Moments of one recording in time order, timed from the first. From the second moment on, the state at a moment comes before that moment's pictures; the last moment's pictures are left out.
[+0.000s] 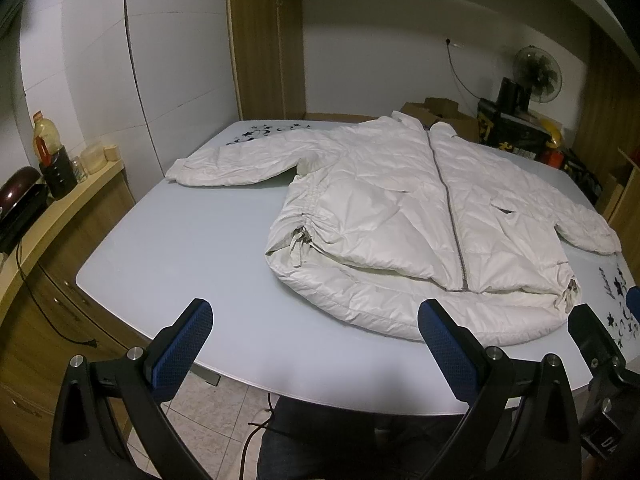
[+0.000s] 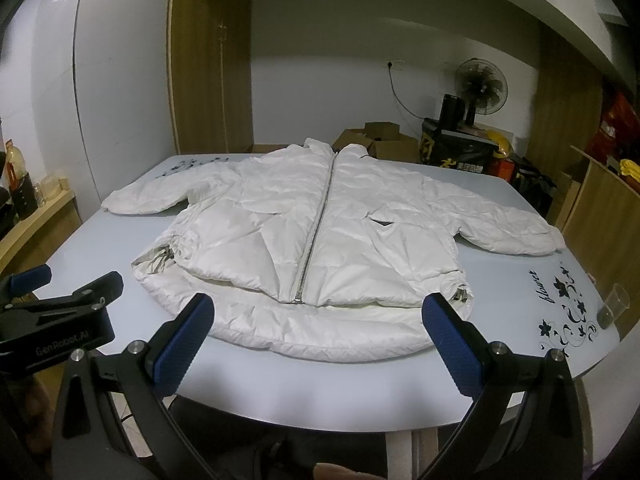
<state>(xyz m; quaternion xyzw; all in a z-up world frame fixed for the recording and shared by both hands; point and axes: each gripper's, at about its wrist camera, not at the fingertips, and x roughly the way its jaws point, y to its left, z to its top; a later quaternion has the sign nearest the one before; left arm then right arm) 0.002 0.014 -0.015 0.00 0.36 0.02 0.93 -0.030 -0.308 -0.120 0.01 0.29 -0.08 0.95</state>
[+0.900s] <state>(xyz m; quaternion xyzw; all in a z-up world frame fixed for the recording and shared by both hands) 0.001 0.009 -0.018 0.01 0.37 0.02 0.93 -0.027 -0.304 -0.121 0.00 0.29 -0.08 0.95</state>
